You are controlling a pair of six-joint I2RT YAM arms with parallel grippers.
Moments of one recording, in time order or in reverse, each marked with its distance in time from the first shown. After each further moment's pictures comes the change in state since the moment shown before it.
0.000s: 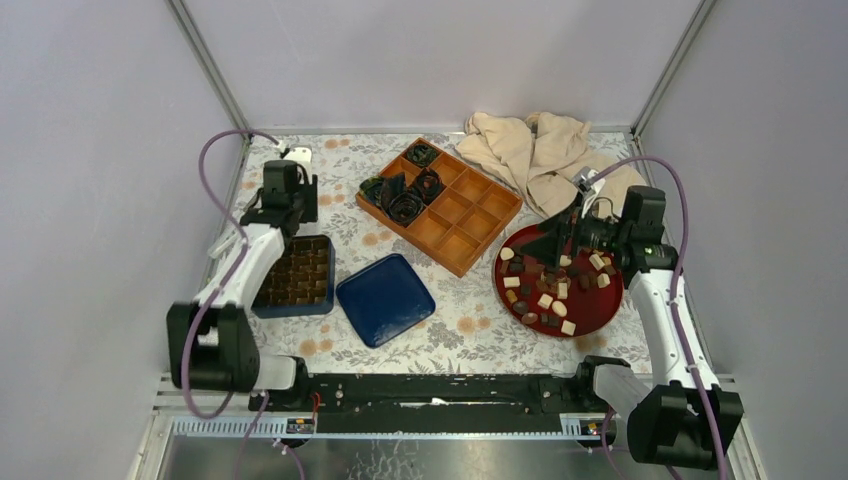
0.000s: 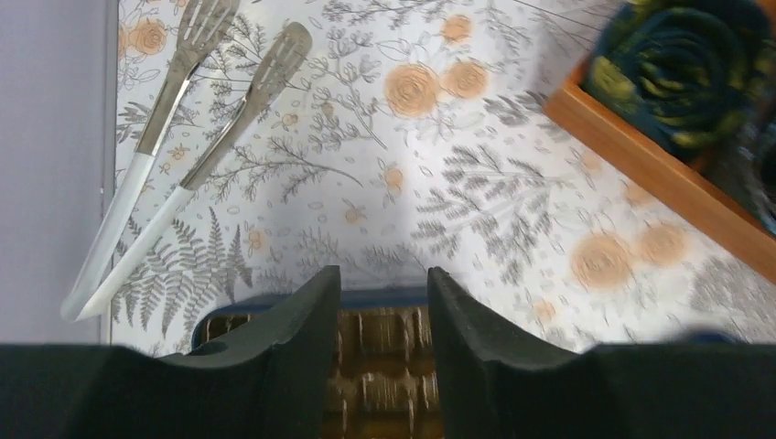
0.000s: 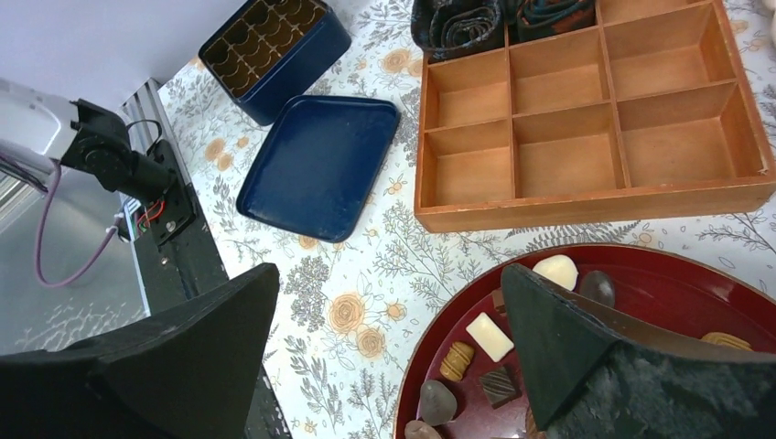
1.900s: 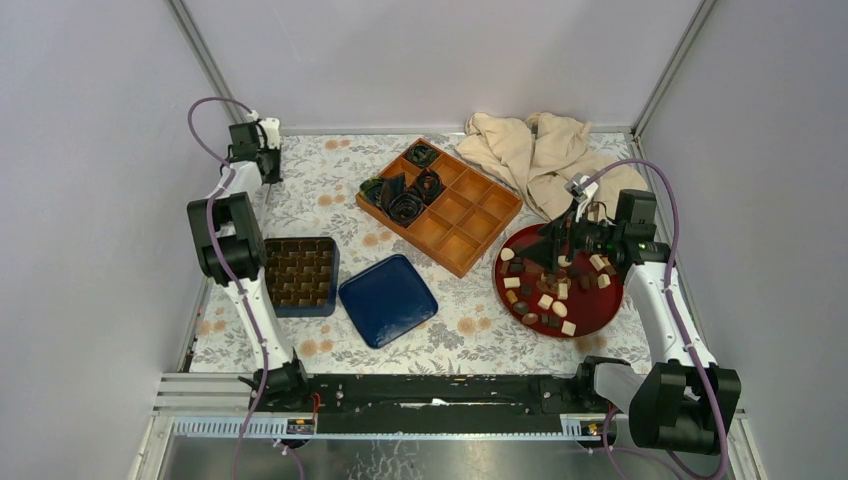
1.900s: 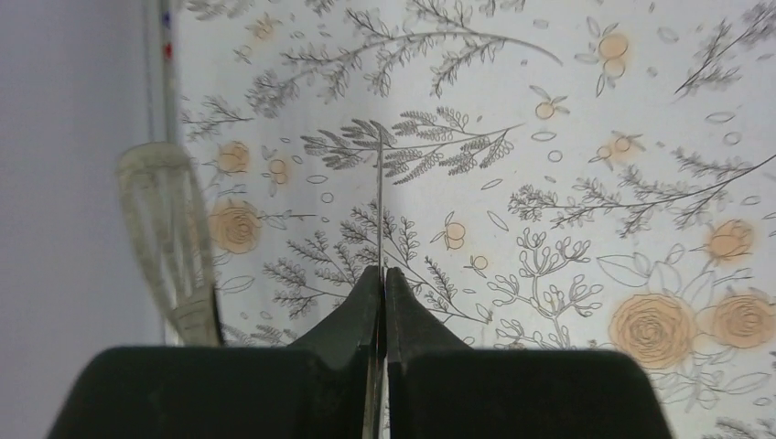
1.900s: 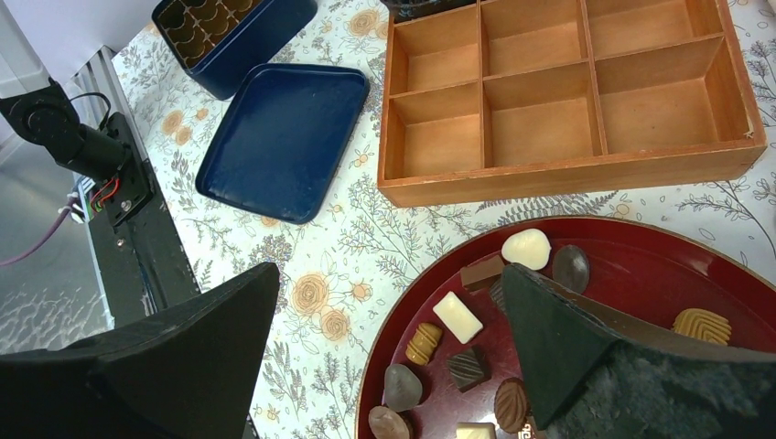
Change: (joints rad) left arm 0.323 0.871 0.690 0.064 0.224 0.268; right arm 0.000 0.072 -0.060 0.037 0.034 -0.102
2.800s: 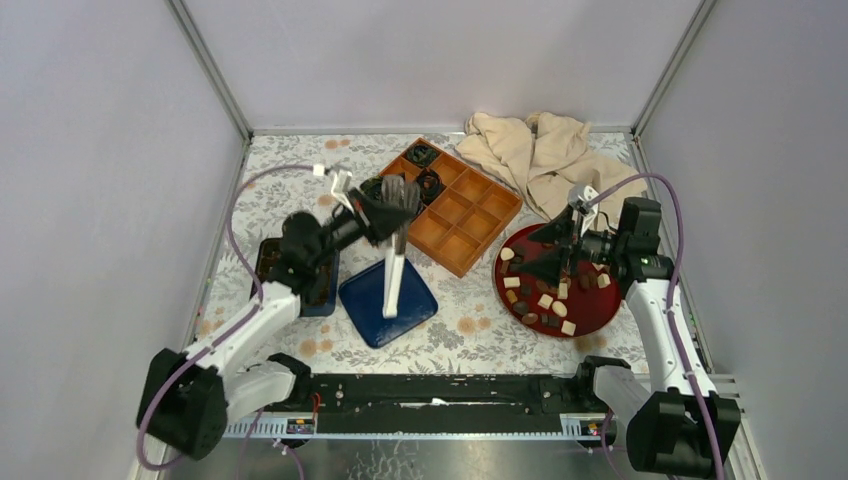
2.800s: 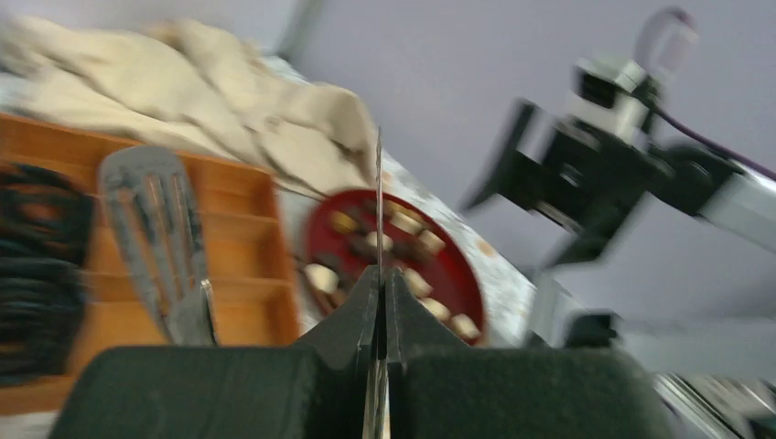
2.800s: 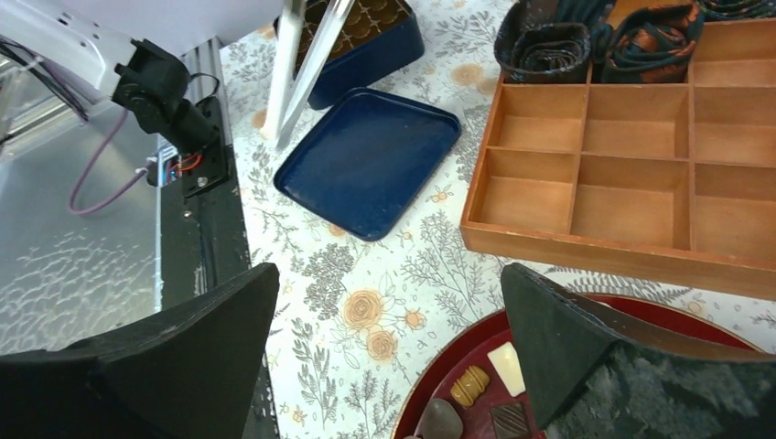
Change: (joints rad) left arm -0.605 -1.017 -0.941 0.811 0.380 -0.849; right arm 0.000 -0.118 -0.051 0.013 -0.228 -0.076
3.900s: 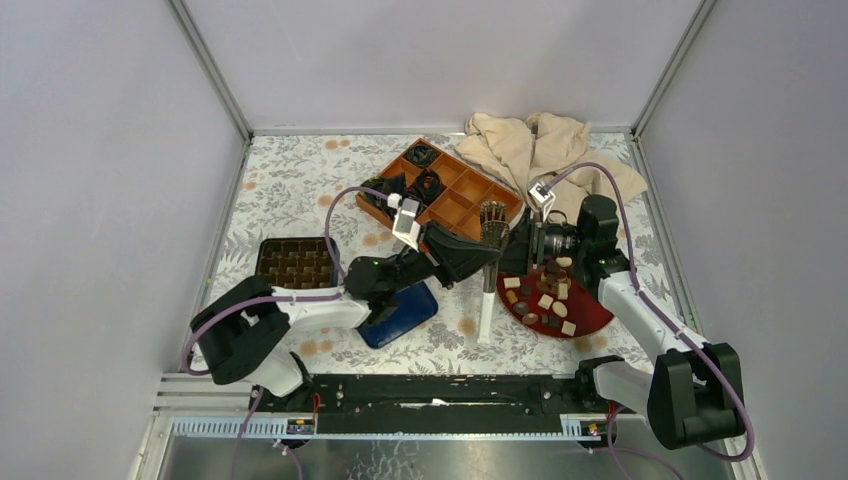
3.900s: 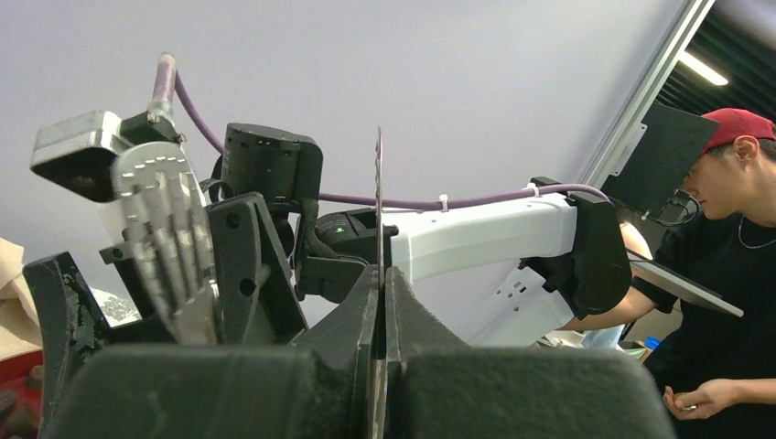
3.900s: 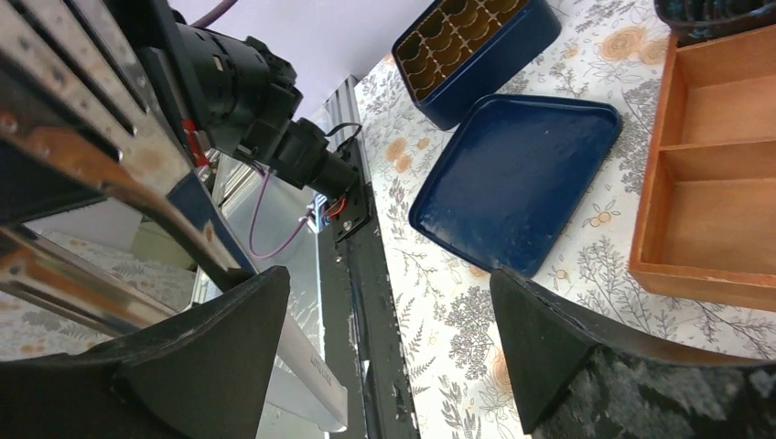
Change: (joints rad) left arm -0.627 0.352 -0.057 0.942 -0.197 -0.226; right arm 0.275 0.156 -0.125 0.661 0.065 0.838
